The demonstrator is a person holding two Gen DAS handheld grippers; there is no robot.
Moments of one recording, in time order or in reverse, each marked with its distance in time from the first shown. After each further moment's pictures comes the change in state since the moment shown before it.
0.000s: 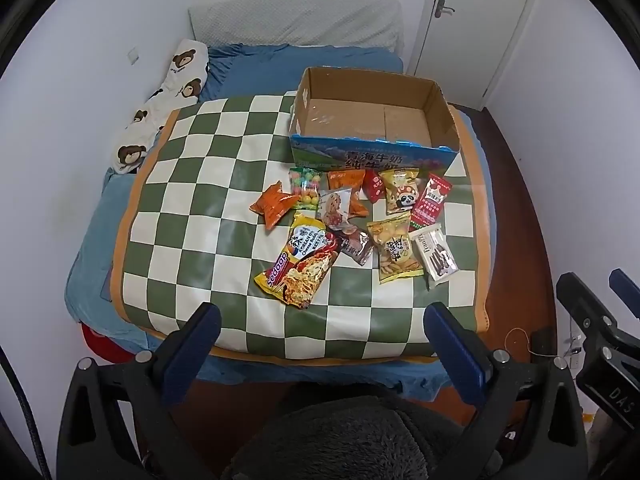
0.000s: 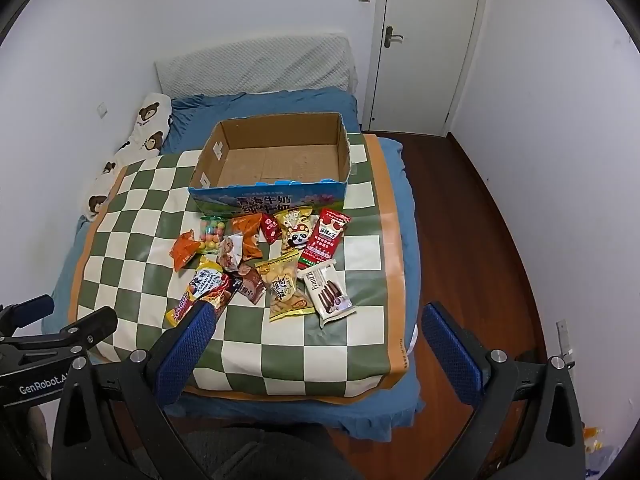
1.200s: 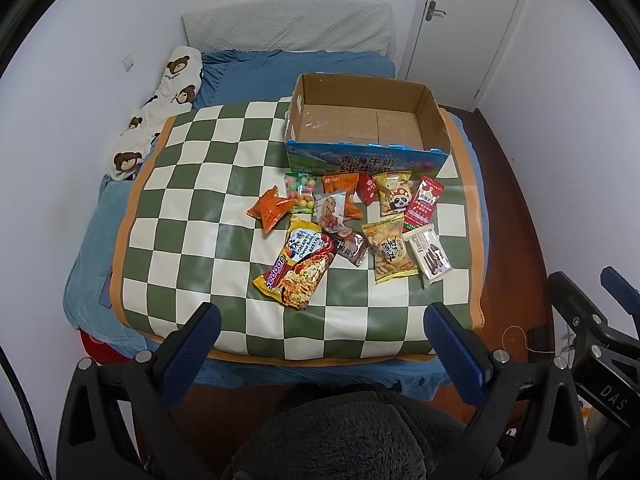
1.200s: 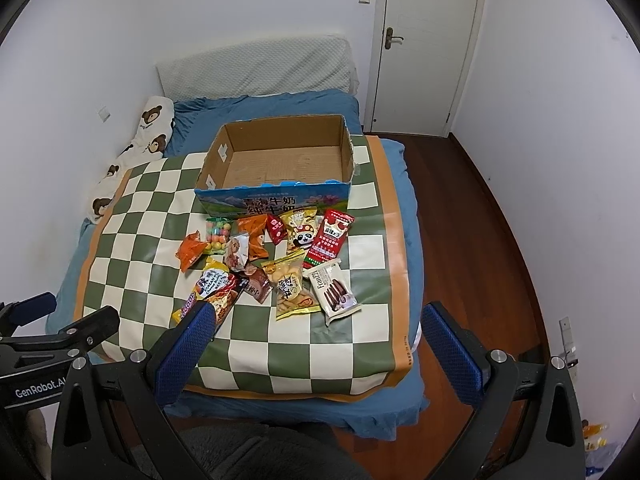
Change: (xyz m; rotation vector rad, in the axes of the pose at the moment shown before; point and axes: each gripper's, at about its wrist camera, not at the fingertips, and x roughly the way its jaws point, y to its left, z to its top) left arm -0.012 0.004 0.005 0.019 -0.017 -0.021; right arm -0.010 0.001 -0.002 0.011 -0.003 0.011
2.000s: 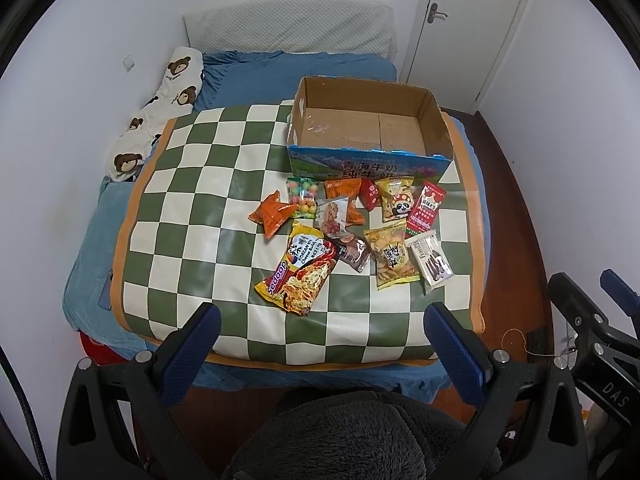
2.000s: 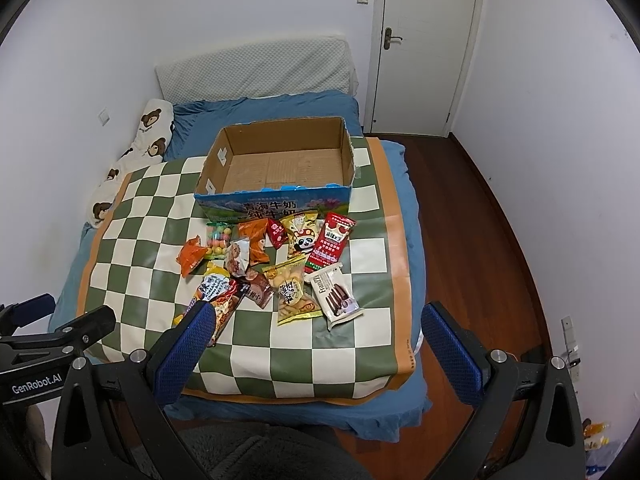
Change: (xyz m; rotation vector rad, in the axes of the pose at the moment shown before) left arm -0.002 0.004 0.002 0.002 -0.004 -0.005; right arm -0.003 0.002 0.004 0.008 -0.005 0.003
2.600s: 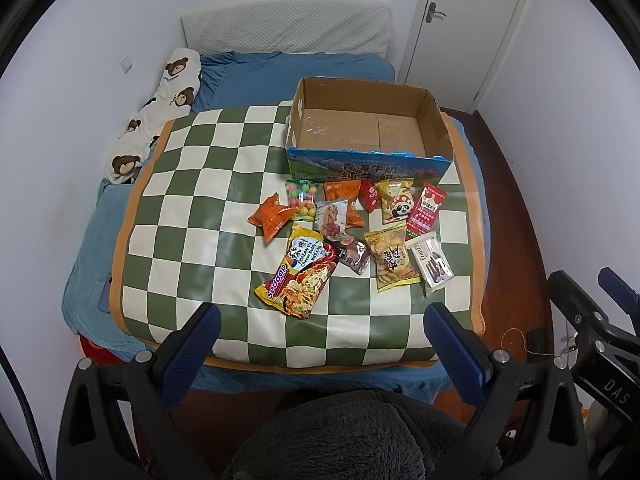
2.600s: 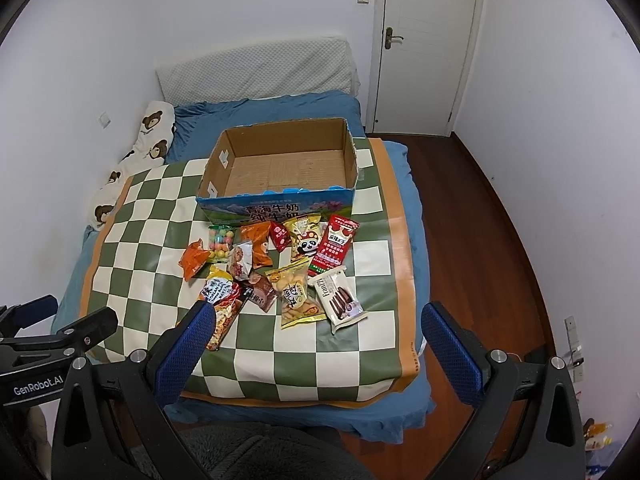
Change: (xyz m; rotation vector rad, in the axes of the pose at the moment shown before) left arm 0.001 0.003 0.008 0.003 0.001 -0.006; right arm 0.006 0.001 0.009 0.005 0.005 0.012
